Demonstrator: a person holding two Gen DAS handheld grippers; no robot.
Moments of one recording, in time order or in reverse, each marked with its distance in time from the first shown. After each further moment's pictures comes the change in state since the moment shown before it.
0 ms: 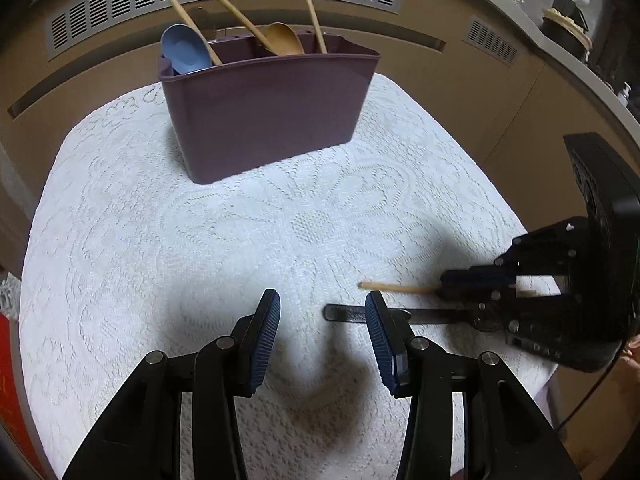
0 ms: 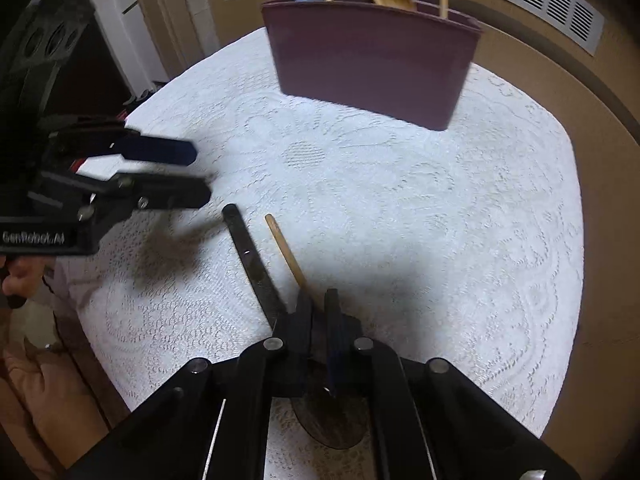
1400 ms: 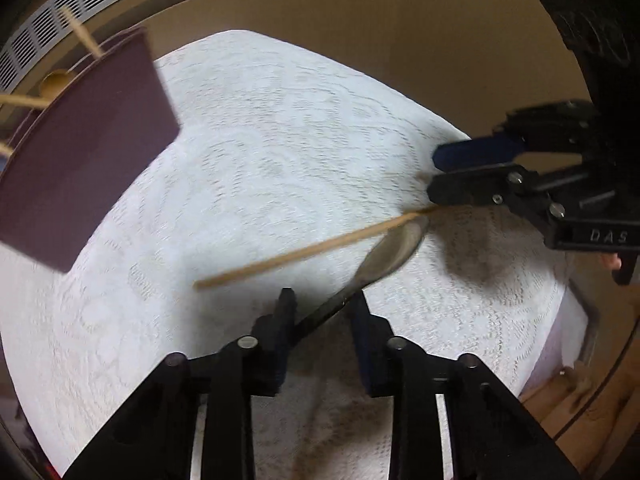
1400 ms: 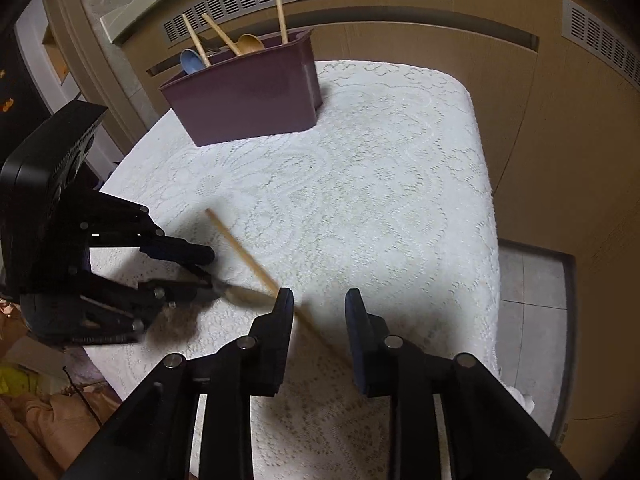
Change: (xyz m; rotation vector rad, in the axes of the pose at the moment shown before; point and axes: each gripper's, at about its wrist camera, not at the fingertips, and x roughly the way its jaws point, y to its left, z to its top) left arm 0.059 -0.089 0.014 0.401 0.170 -0.081; right arm -0.049 -0.075 -0.051 0.272 -0.129 -0.022
